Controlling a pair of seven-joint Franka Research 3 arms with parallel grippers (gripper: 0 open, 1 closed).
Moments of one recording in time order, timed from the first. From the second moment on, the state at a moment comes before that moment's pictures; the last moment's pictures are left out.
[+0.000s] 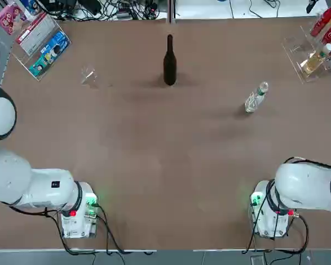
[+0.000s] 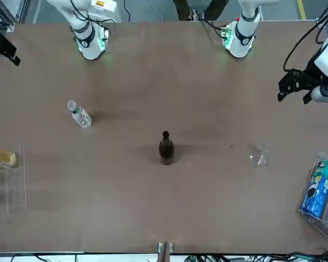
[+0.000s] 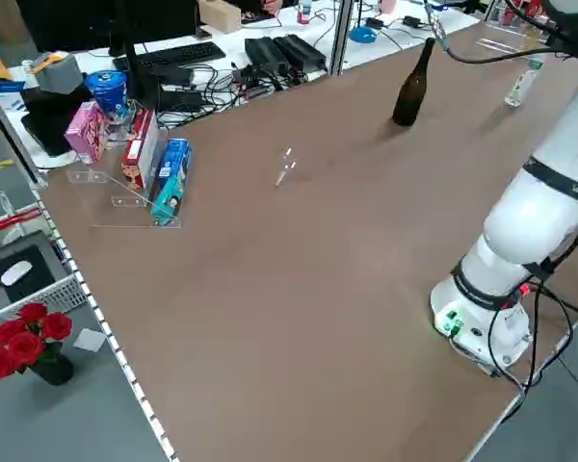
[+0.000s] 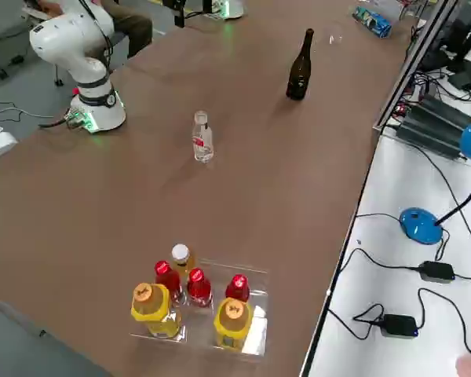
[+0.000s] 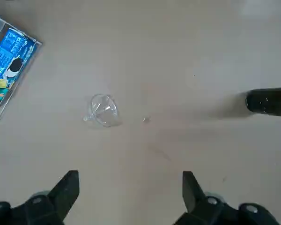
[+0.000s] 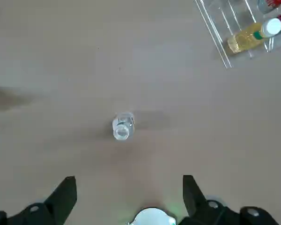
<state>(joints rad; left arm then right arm) 0.01 0.04 -0.15 -1.46 -0.04 1.57 -0.06 -0.19 -0.23 0.09 -1.66 0.03 1.42 0.07</state>
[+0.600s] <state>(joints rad) 0.02 0.05 -0.14 -1.47 0.00 1.57 -0.06 -0.19 -0.23 0.05 -1.69 0.03 1.46 -0.05</state>
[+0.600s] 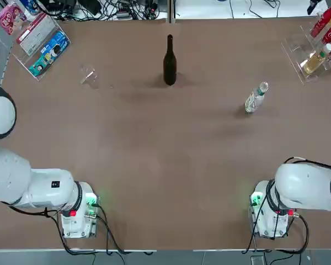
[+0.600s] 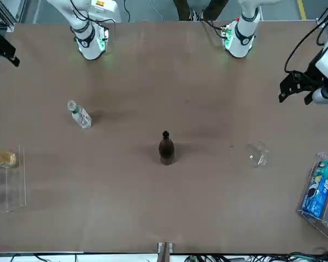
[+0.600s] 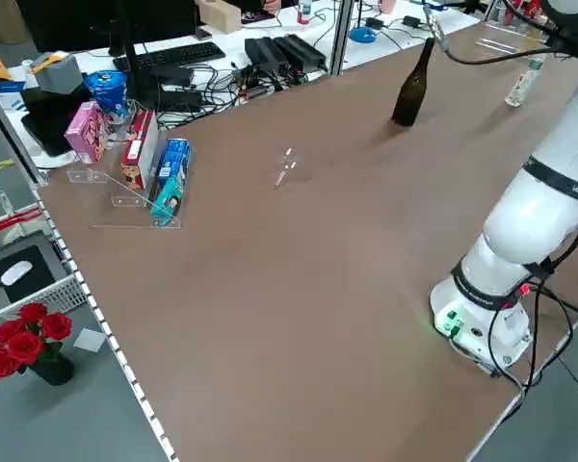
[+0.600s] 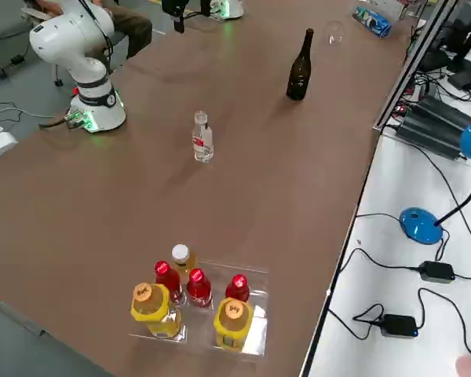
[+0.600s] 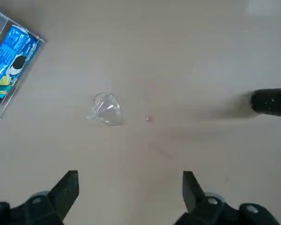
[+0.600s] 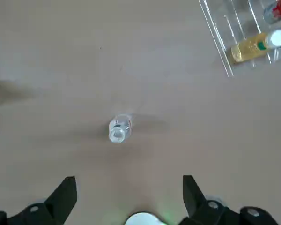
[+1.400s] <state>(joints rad) 0.07 0.19 -0.14 -1.83 0.22 1.98 -0.14 -0.19 -0.23 0.02 -1.70 0.03 1.44 -0.10</state>
